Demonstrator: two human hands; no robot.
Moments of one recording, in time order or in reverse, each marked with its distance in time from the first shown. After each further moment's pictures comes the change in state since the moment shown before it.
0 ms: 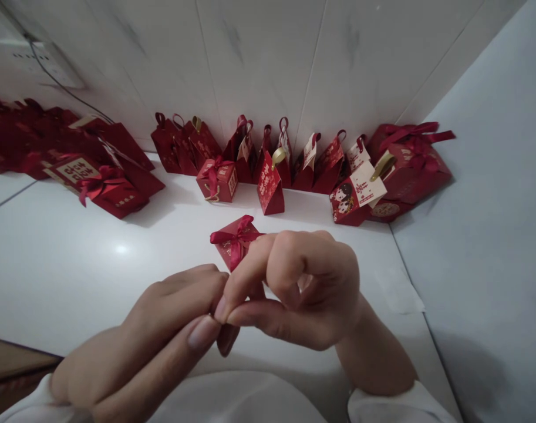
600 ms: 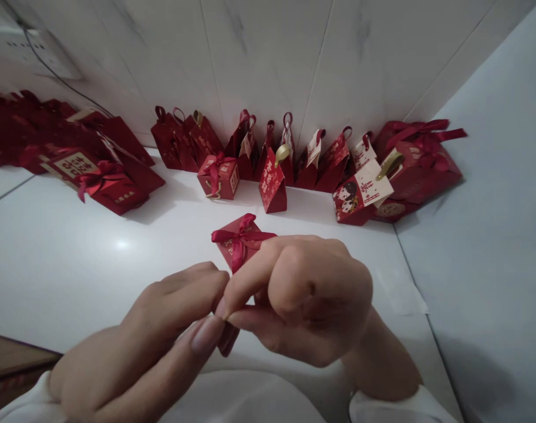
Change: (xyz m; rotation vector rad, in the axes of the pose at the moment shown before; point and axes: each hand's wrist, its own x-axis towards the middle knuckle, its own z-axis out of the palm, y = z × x) left_hand 0.002 -0.004 0.003 -0.041 0.083 0.053; right_hand 0.001 0.008 0.004 -0.151 0.047 -0.151
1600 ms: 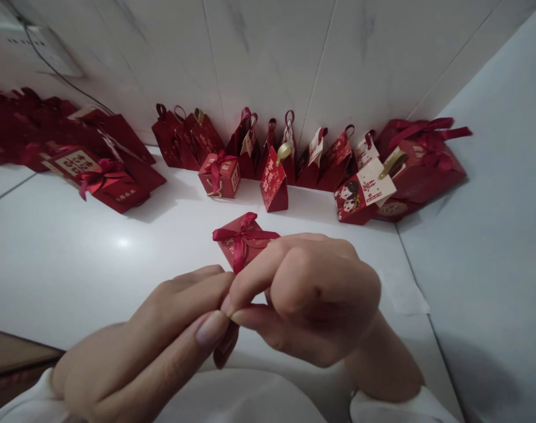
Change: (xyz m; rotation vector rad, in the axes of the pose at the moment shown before) left_hand 0.000 -0.001 -0.002 -0.134 -0.104 -0.097; right_hand 0.002 -0.002 -0.002 -0.148 -0.027 -0.041
